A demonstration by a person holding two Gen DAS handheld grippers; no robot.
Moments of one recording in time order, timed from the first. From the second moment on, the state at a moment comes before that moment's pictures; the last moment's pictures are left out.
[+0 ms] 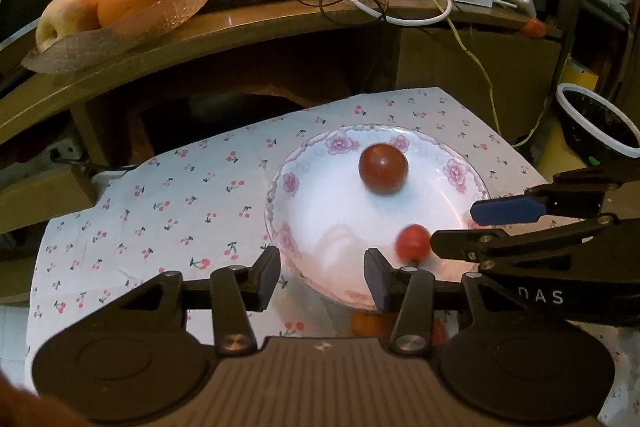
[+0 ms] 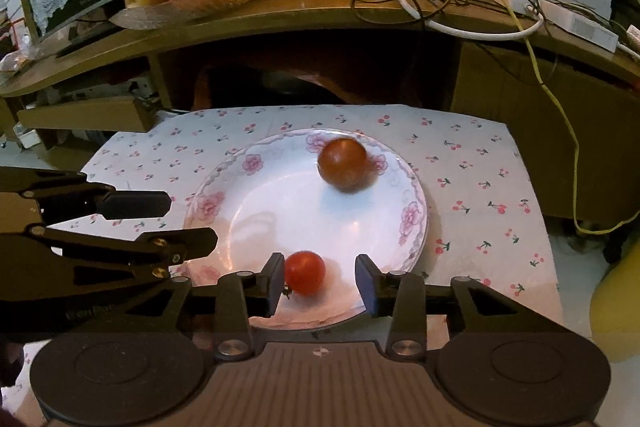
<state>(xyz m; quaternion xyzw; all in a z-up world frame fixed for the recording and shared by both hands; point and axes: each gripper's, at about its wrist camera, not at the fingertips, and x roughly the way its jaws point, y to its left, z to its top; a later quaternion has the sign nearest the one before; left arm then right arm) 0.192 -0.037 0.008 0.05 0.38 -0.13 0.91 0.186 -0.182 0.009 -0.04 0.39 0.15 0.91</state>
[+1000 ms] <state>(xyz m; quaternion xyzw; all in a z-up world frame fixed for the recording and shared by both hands) 0.119 -0.012 -0.008 0.07 0.42 -0.21 0.88 0.140 -0.164 -0.006 -0.08 0.42 0.22 0.88</state>
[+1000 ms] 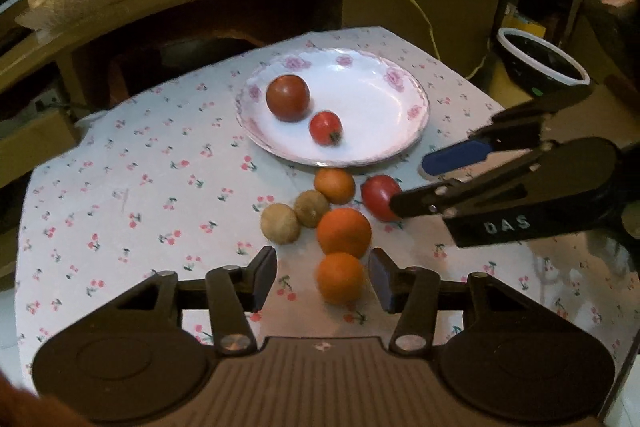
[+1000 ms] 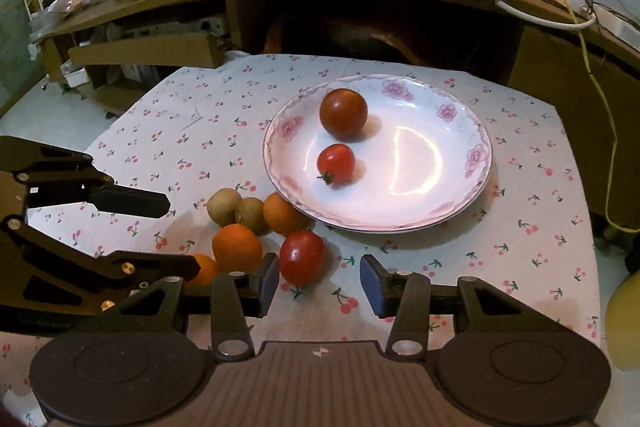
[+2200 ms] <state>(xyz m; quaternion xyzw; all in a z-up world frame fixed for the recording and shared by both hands) 0.126 -0.022 -0.034 0.07 0.44 -0.22 0.87 0.161 -0.152 -0.017 -0.06 0.47 0.24 0.85</state>
